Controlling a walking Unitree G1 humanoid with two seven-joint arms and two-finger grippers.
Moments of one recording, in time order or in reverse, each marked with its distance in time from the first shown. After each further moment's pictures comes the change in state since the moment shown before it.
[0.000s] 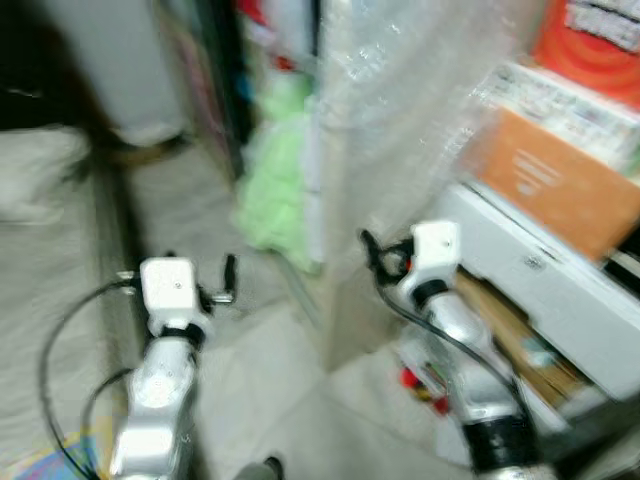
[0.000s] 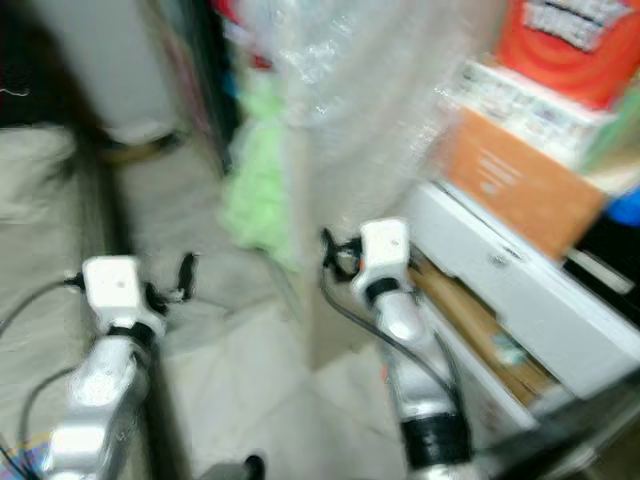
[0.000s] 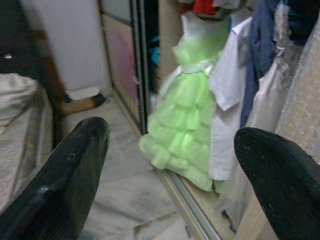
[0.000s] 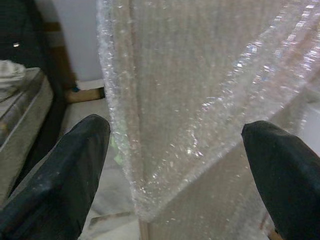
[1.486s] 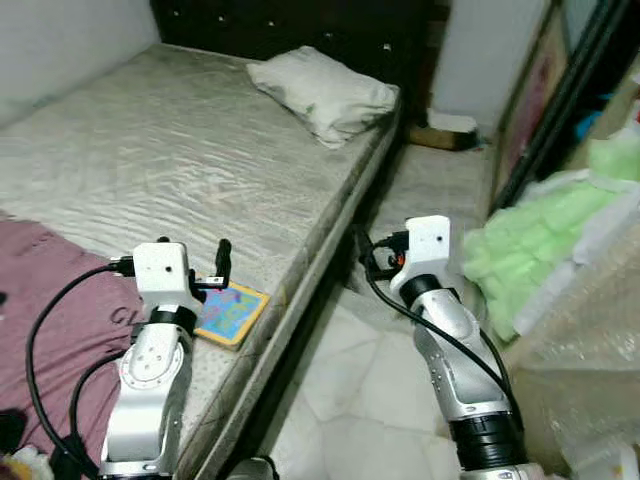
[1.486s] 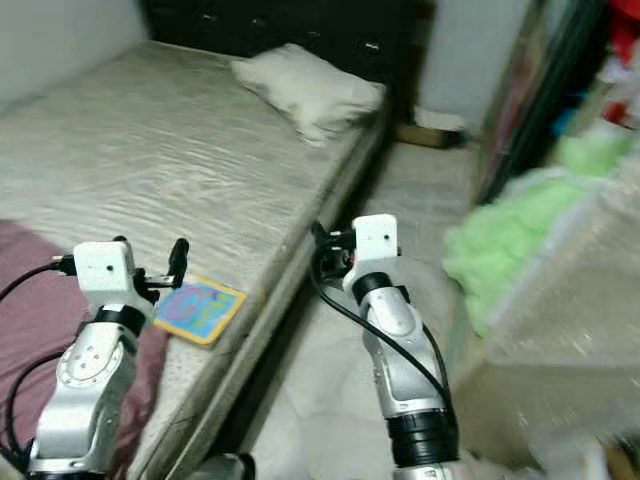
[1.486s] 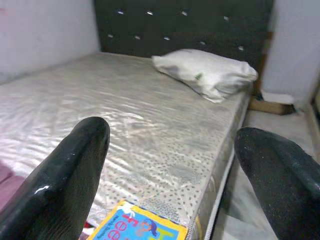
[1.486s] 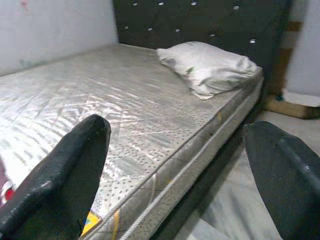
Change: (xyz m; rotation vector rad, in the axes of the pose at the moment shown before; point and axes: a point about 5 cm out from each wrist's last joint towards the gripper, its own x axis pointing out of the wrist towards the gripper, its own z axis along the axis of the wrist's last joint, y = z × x) left arm 0.010 0.005 0.015 -0.007 -0.018 0.001; right arm 0.003 0.011 0.005 0.034 0.000 0.004
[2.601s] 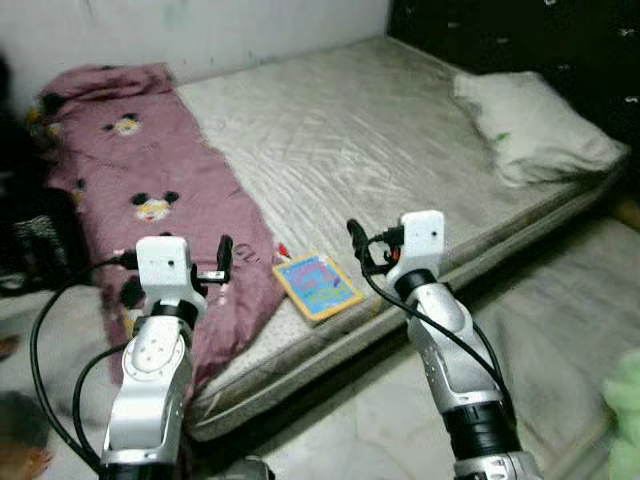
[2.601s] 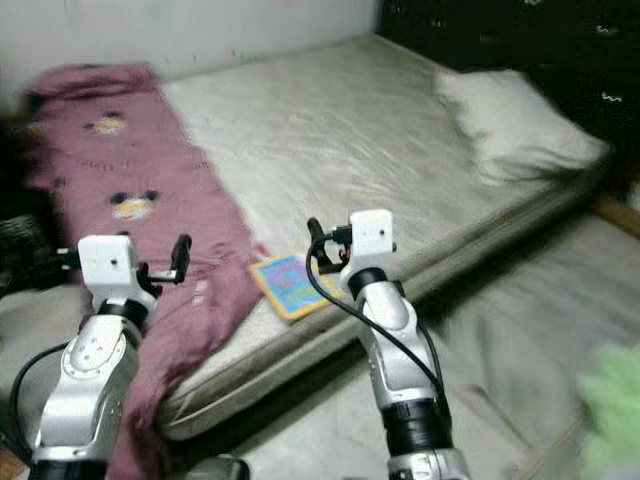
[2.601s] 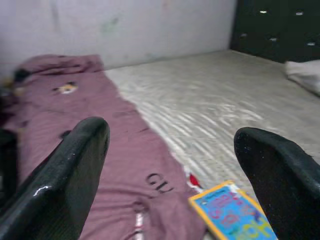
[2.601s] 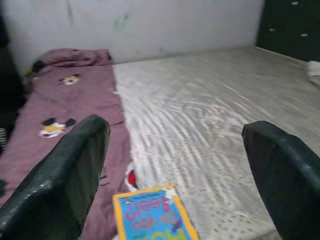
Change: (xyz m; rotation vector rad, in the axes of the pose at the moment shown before) left arm 0.007 0.002 -0.002 0.009 0.006 -0.004; right arm 0.008 0.004 0.000 0.010 -0.014 0.009
